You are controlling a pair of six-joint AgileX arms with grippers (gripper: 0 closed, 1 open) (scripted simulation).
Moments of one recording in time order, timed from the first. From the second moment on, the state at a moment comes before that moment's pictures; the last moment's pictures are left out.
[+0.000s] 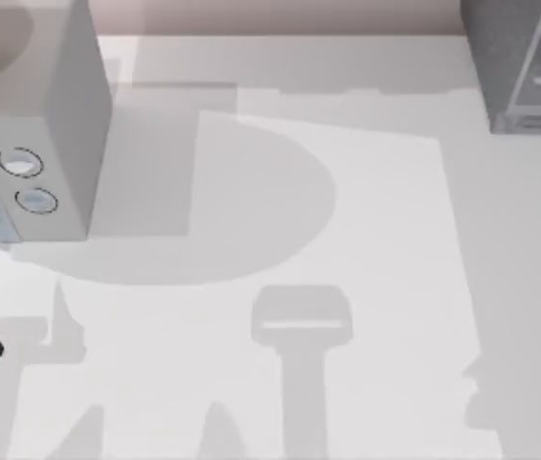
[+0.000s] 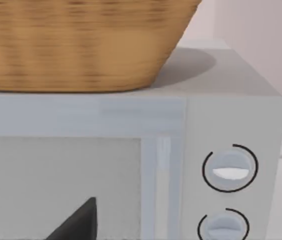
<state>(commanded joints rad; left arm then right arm) 0.00 0.00 0.00 0.00 0.00 0.00 -0.47 1.60 0.17 1.45 -0.47 0.01</state>
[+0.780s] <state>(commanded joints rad) 0.00 0.00 0.00 0.00 0.00 0.00 -0.52 1.80 0.19 1.61 -0.51 0.02</state>
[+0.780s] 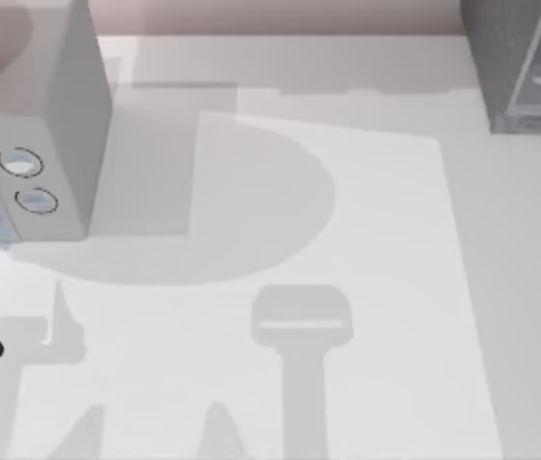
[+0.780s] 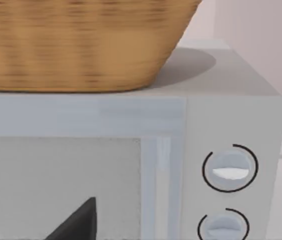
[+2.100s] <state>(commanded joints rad) 0.00 0.00 0.00 0.00 0.00 0.00 -0.20 2.31 0.99 1.32 -0.16 0.01</state>
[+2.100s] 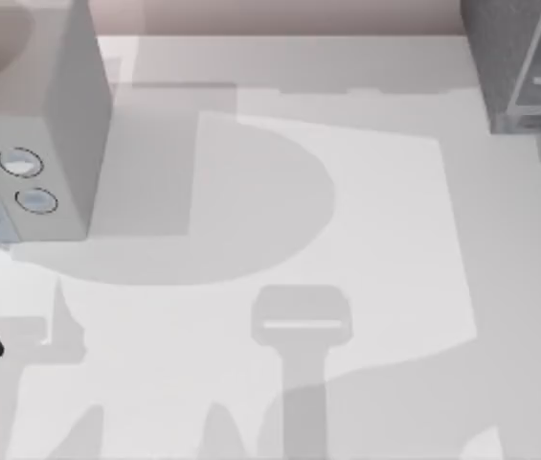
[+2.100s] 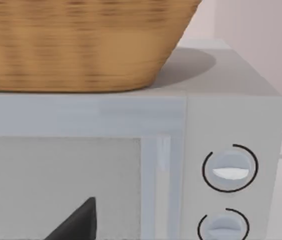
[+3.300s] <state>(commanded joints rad) 0.00 0.00 0.00 0.00 0.00 0.00 -0.18 2.43 1.27 1.16 -0.14 0.01</state>
